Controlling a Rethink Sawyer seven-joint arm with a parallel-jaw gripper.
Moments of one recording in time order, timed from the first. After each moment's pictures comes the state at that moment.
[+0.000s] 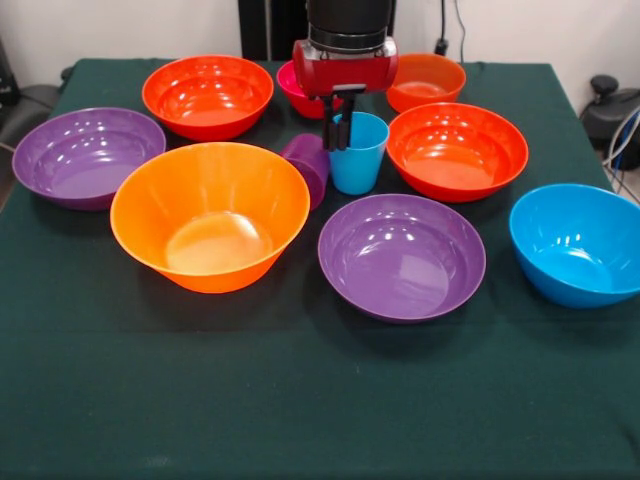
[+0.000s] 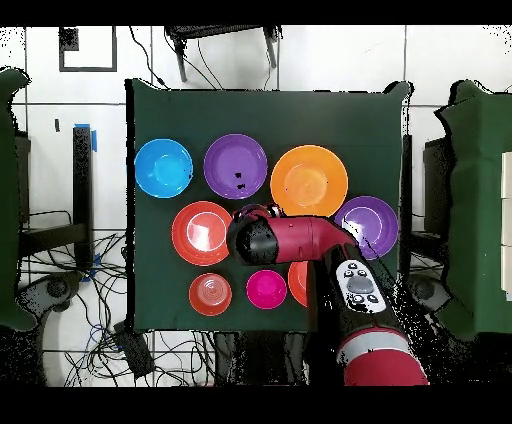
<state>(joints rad) -0.37 -0.64 0.15 1.82 -0.35 0.25 1.58</state>
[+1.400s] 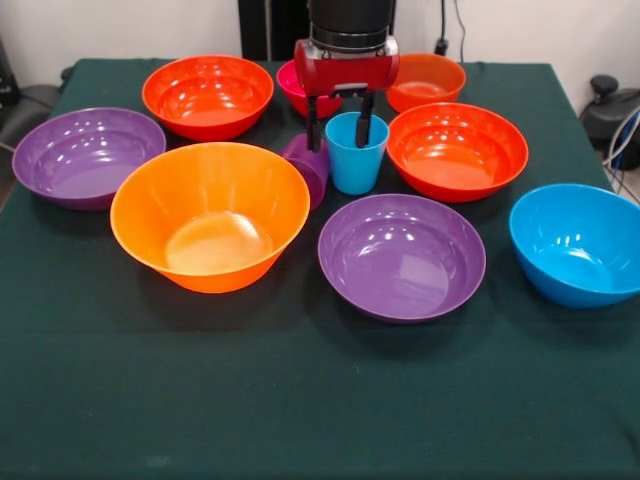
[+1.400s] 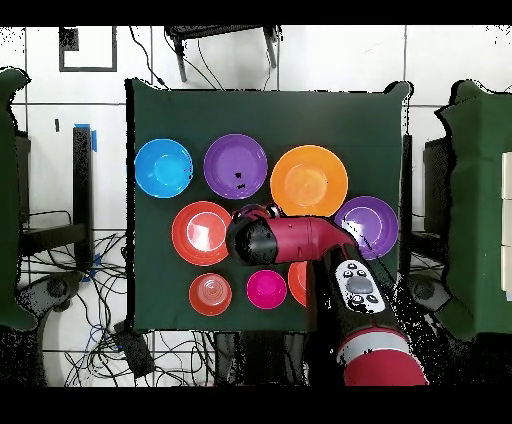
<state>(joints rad) -0.37 -0.65 0.15 1.82 -0.35 0.25 1.58</state>
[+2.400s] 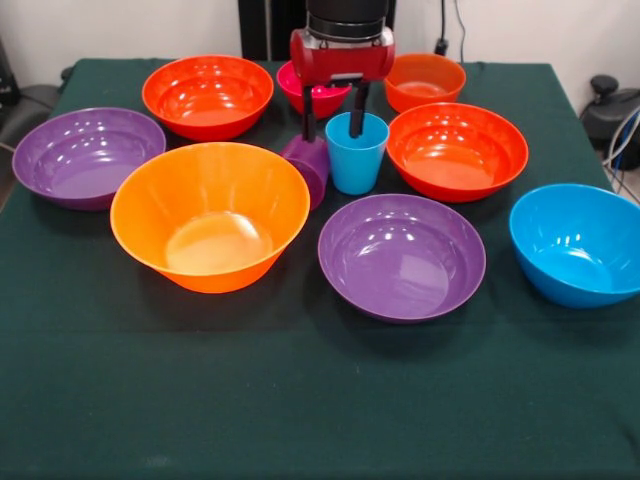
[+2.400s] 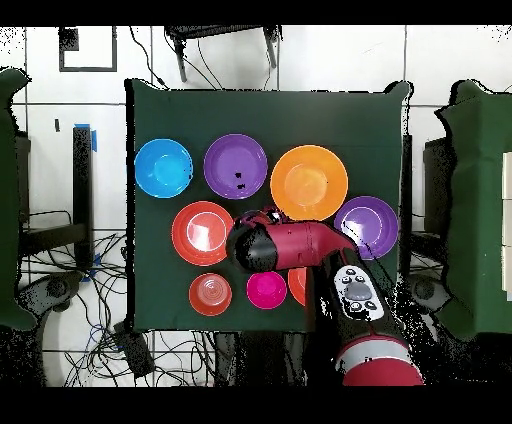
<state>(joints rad) -0.36 -0.67 0.14 1.84 -0.41 0.25 1.58</state>
